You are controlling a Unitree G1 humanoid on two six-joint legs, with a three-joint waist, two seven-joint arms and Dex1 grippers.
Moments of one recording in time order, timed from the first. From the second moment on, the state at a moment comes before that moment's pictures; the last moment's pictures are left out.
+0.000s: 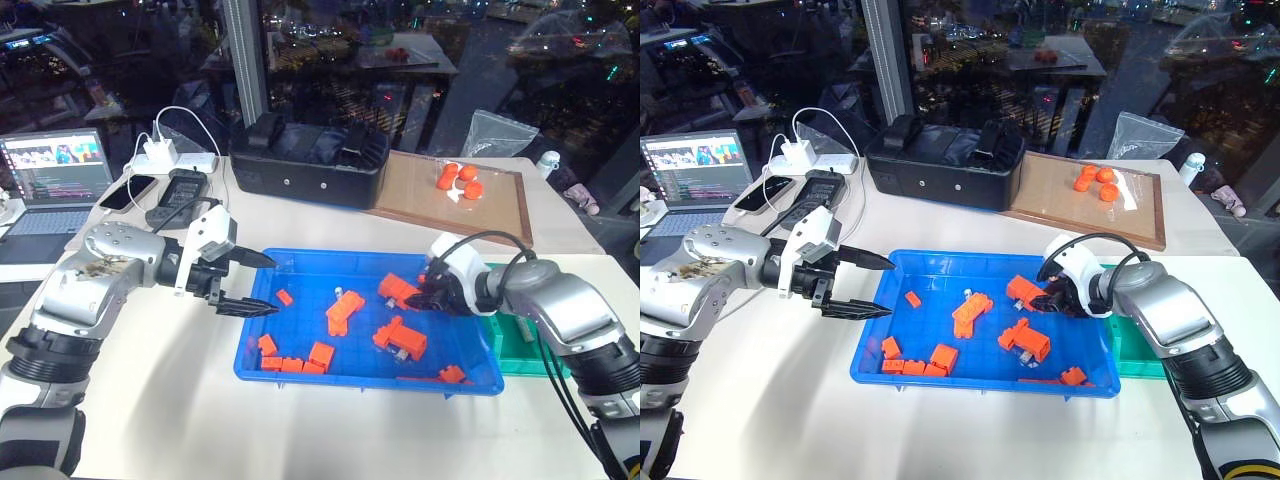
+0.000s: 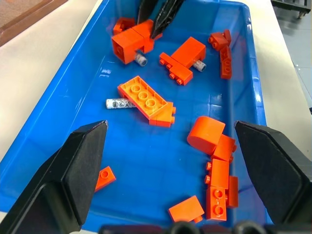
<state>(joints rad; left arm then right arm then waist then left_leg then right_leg) -0.62 0.89 -0.10 -0.14 -0.48 0.62 -1.34 -0.62 -0.89 0.23 -0.20 0.36 1.04 0.80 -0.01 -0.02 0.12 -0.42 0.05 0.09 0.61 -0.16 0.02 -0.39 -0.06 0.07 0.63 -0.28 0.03</state>
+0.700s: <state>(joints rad) -0.66 0.87 -0.10 -0.10 -0.47 0.61 -1.35 -0.31 -1.29 0.07 -0.47 0.52 0.89 1.26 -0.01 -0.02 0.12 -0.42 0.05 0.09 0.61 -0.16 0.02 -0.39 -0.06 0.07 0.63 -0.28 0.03</state>
